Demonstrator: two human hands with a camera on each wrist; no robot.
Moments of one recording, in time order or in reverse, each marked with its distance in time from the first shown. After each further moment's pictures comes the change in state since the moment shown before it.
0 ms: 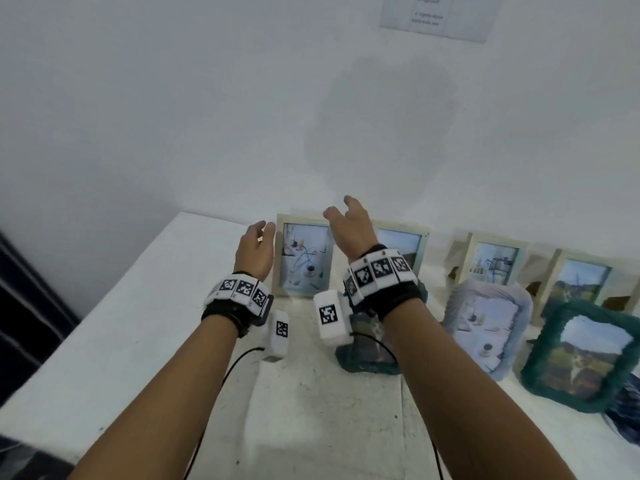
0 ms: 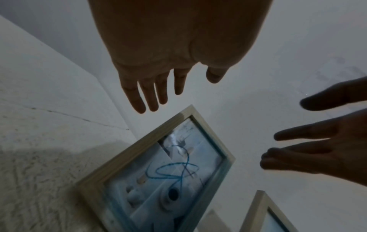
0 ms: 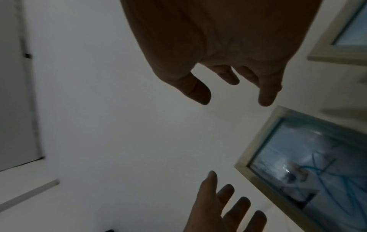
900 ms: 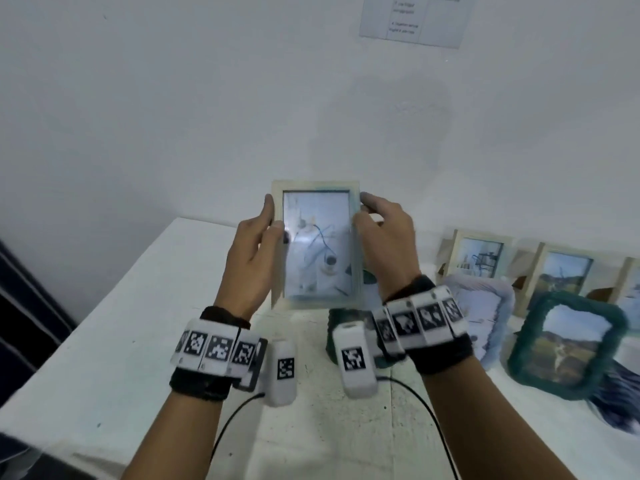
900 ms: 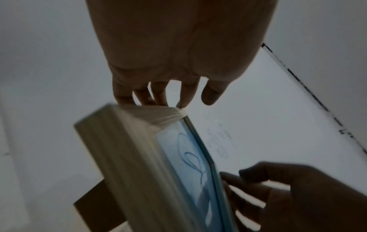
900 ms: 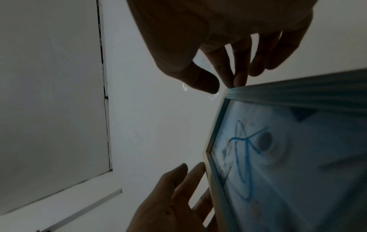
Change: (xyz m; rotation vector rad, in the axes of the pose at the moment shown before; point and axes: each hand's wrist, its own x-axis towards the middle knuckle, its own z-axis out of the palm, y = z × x) left_hand -0.110 0.076 -0.026 -0.203 -0.086 0.323; right_hand -0.085 -0.012 -0.055 0.116 0.246 -0.223
